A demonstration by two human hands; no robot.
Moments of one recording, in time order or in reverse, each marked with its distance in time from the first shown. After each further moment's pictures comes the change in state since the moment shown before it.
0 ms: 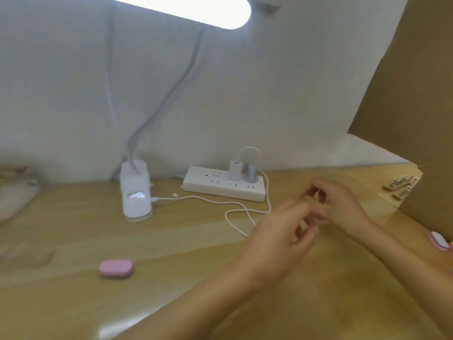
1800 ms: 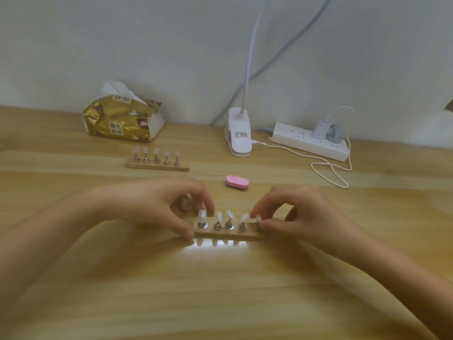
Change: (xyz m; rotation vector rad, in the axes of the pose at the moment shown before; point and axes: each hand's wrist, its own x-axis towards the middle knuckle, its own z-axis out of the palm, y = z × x) left_hand -0.228 -0.038 -0.241 0.183 -0.466 -0.601; right_hand -0.104 -0.230 0.107 0.288 -0.438 -0.389
